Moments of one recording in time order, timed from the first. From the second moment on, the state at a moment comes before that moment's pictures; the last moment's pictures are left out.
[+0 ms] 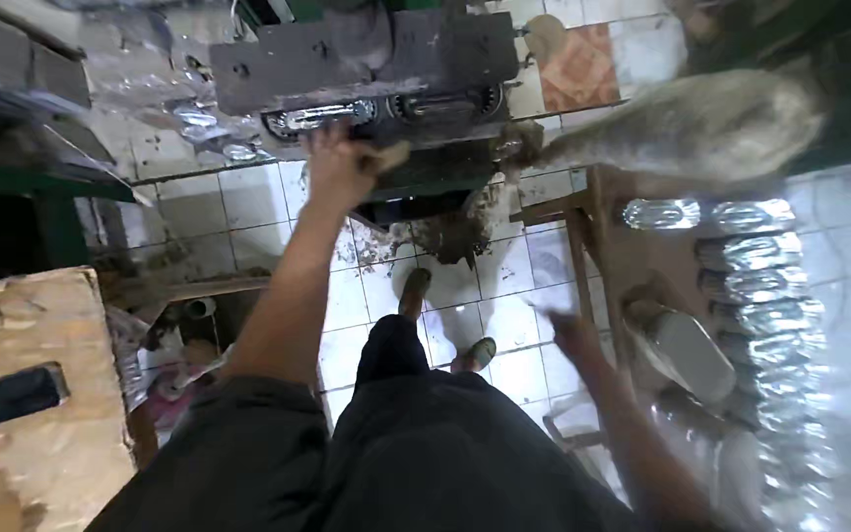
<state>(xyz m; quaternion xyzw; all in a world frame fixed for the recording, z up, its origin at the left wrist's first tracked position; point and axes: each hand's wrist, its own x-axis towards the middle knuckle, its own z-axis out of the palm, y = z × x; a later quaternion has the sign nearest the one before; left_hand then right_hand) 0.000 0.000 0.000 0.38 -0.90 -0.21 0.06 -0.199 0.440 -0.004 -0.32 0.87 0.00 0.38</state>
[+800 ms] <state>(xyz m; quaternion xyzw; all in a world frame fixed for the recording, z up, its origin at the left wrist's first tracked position) 0.296 0.212 -0.066 0.57 -0.49 -0.65 -0.11 -0.133 0.042 -0.040 -0.61 0.79 -0.09 0.03</state>
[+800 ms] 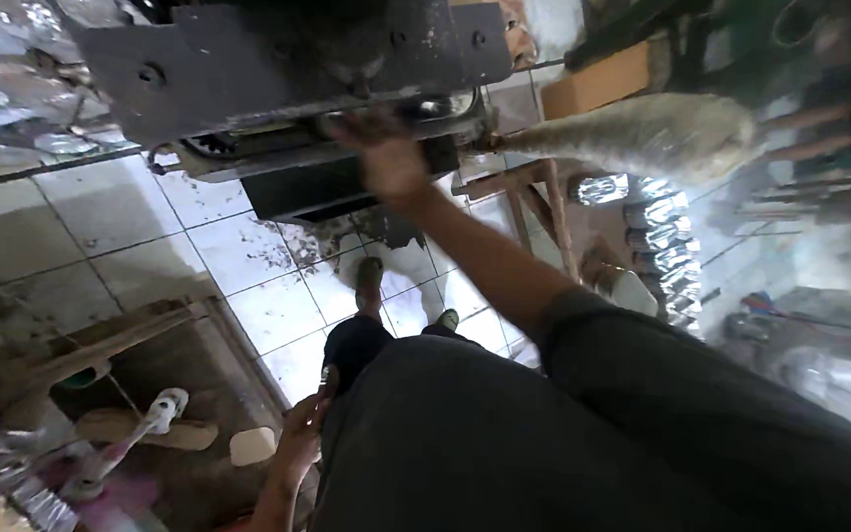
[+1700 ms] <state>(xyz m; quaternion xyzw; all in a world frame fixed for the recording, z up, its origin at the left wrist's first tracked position) 0.059 0.244 0.001 0.31 -0.85 -0.40 -0.11 -0.305 0.351 0.183 -0.37 0.91 -0.07 0.20</state>
